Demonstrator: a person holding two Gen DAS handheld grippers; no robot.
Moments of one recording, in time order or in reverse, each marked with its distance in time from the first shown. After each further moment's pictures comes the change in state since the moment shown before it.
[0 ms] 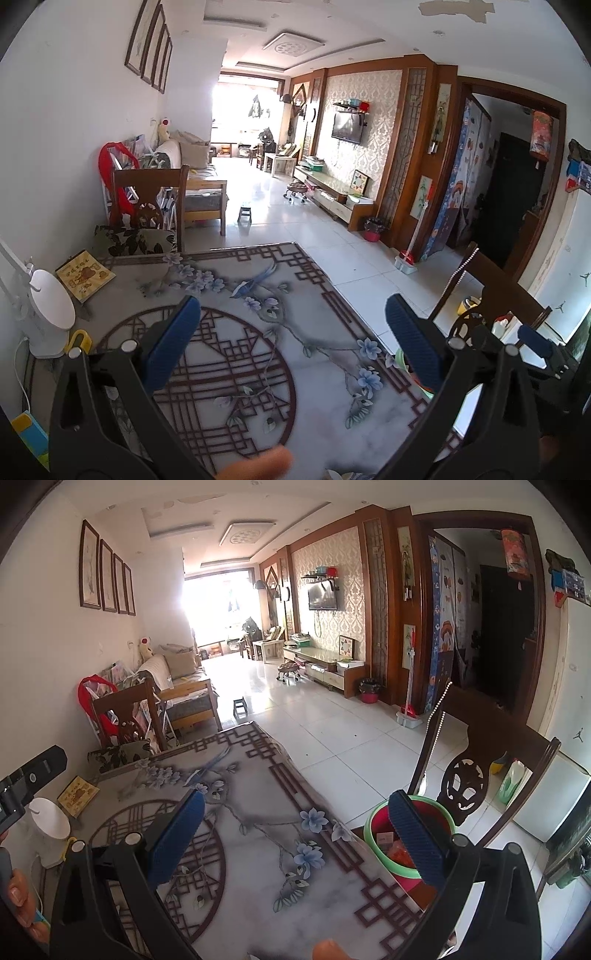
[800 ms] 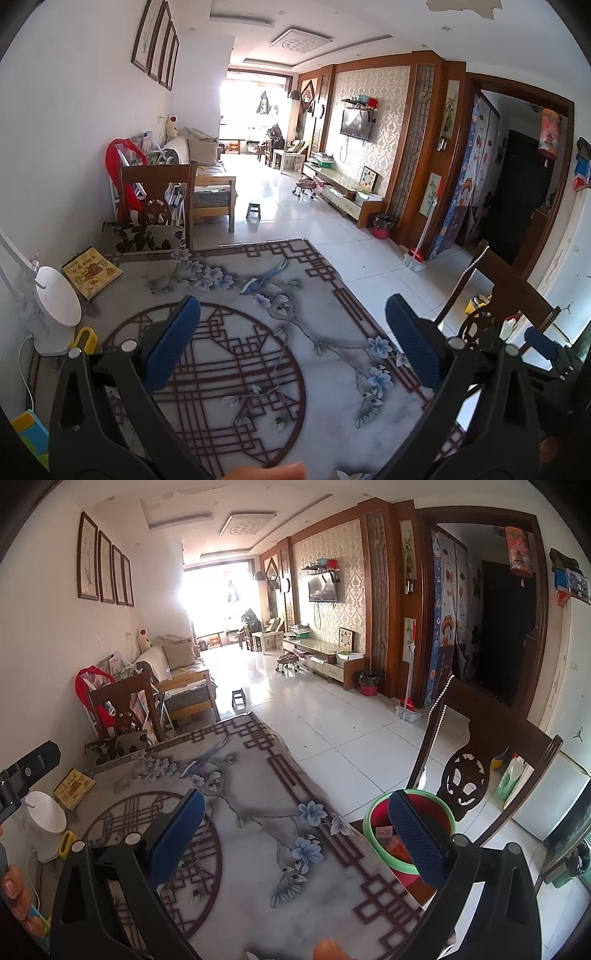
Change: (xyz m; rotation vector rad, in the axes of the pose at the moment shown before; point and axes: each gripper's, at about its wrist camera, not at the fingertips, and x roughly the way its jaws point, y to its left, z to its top) left arm 0.012 0.004 -0.006 0.001 0.014 0.031; right arm 0.010 0.001 -0.003 -0.009 0.038 -0.009
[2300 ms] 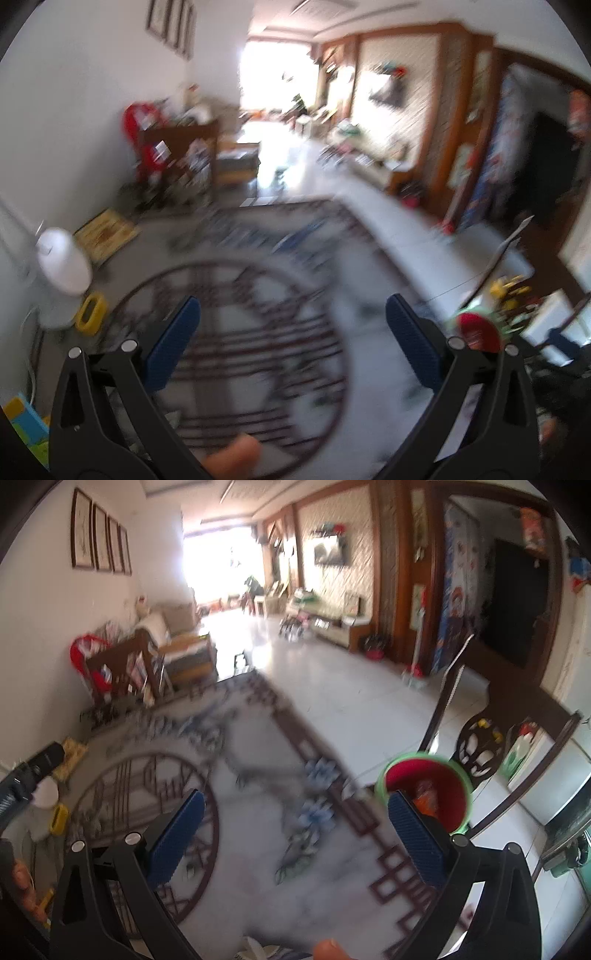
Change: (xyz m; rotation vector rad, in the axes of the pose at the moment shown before) left arm 0.080 0.049 -0.063 -0.018 0.170 0.163; right arm 0.077 0.018 -0.054 -0.035 0.198 0.029
